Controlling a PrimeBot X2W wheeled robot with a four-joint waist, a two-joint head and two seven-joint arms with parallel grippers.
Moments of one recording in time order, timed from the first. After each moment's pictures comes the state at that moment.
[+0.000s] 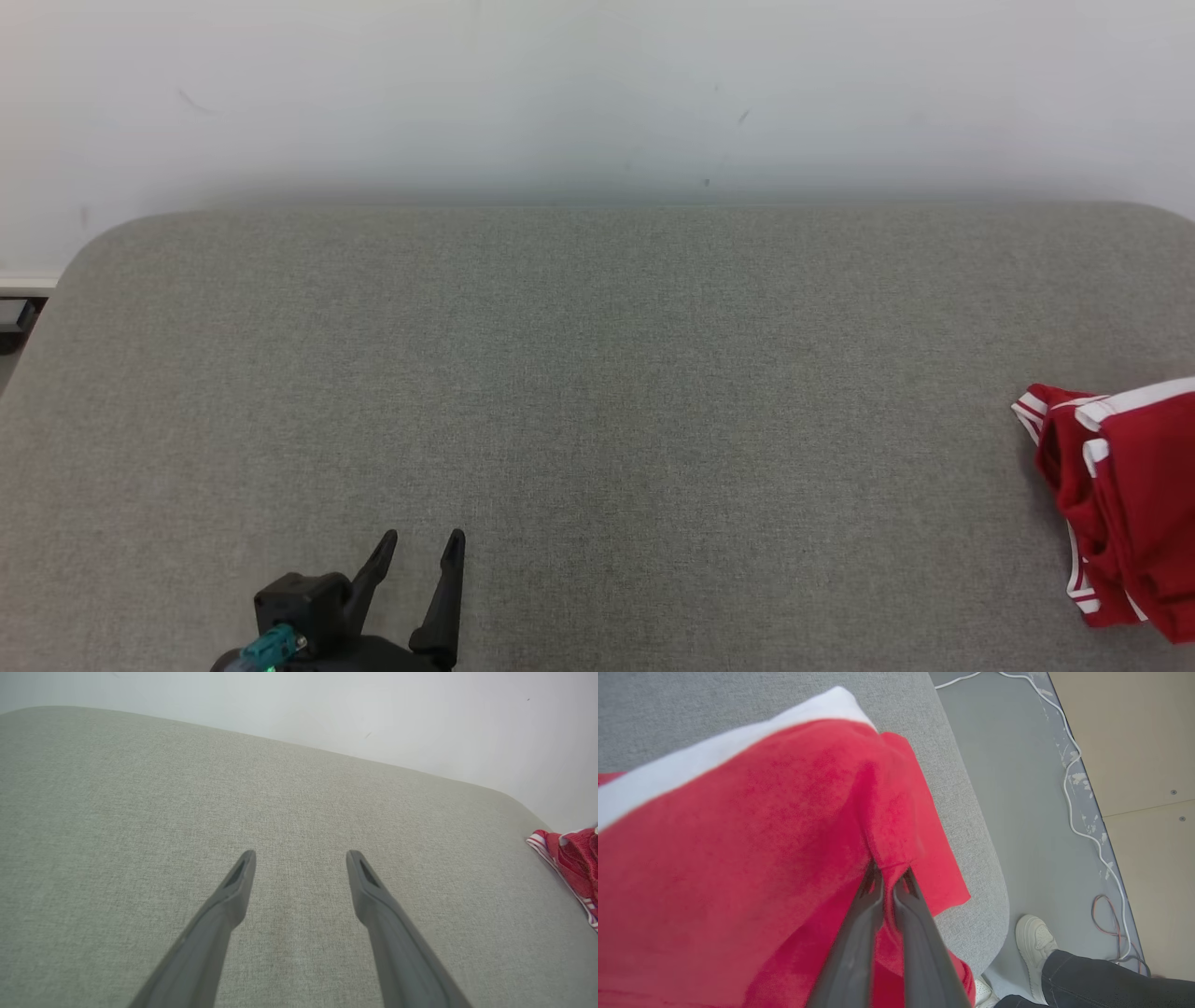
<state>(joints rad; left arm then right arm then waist) -0.06 0.13 -0.40 0.14 -0.37 0.10 -0.02 -0.91 -0.59 1.08 1.29 1.18 -0.13 0.43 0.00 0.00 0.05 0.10</state>
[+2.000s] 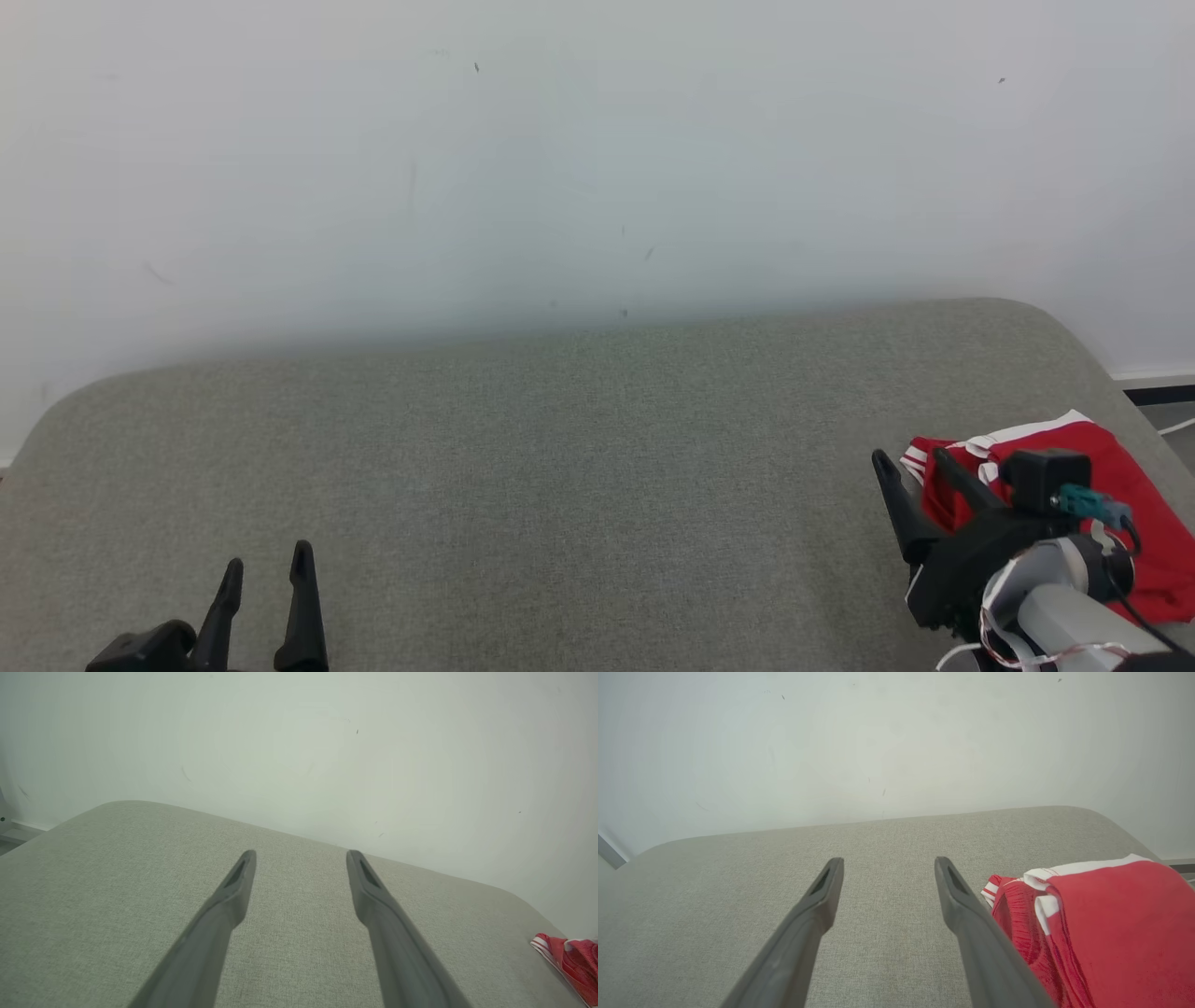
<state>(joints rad) 0.04 0.14 -0.17 0.12 -0.41 0.12 -0.12 -0.44 -0.44 0.80 0.55 1.03 -0.12 -0.25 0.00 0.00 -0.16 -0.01</state>
